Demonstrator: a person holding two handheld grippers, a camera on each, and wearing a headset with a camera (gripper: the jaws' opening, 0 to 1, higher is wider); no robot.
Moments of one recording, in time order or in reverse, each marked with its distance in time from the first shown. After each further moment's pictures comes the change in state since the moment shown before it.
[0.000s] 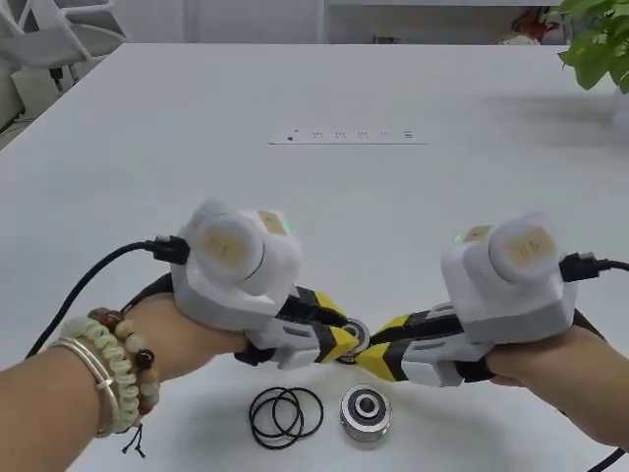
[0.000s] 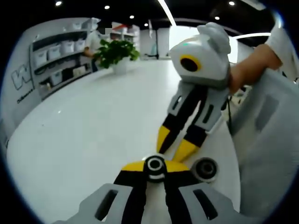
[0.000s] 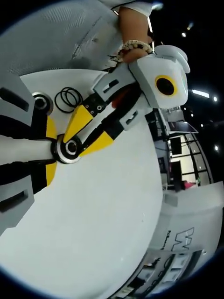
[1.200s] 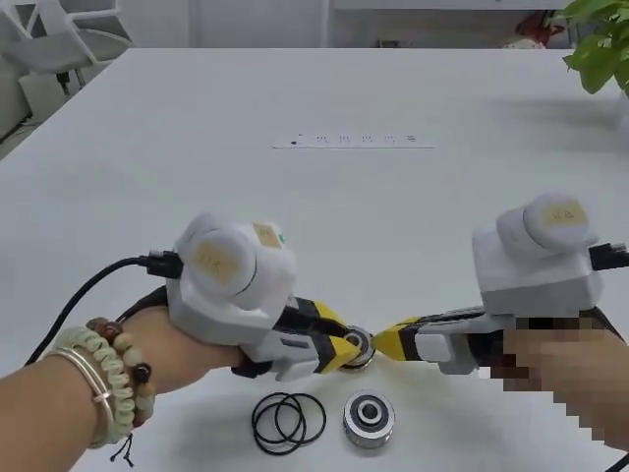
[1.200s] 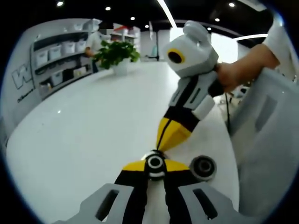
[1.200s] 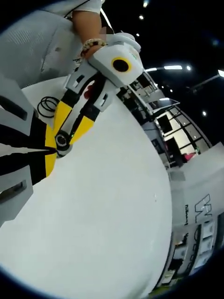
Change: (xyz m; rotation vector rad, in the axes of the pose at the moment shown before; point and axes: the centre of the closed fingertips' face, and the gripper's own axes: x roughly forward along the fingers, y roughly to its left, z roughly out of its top) left arm -0.002 -0.004 -0.003 -0.009 -0.016 -0.001; right arm -0.011 -0.007 0.013 0.345 -0.068 0.010
